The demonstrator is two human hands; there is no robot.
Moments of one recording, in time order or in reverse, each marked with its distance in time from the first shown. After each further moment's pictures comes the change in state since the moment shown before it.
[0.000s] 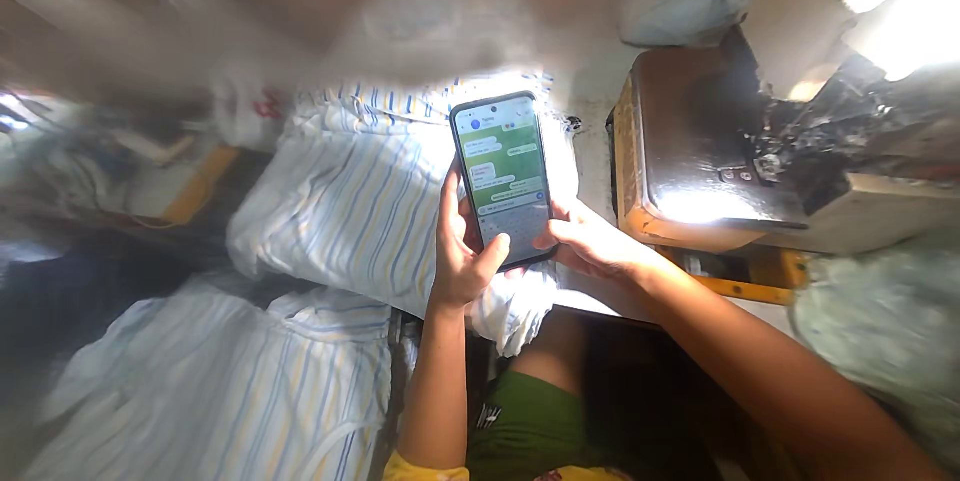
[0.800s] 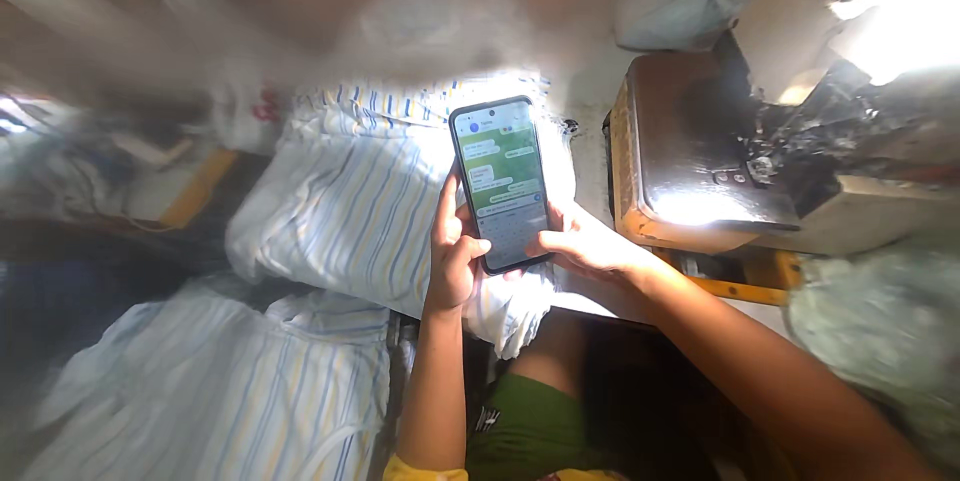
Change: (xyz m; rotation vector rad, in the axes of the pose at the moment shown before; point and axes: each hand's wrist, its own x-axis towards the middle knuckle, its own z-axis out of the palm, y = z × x) left_hand -0.002 -0.002 -0.005 -0.255 0.012 -0.107; right_hand 0.002 0.004 -0.003 -0.046 0.004 -0.019
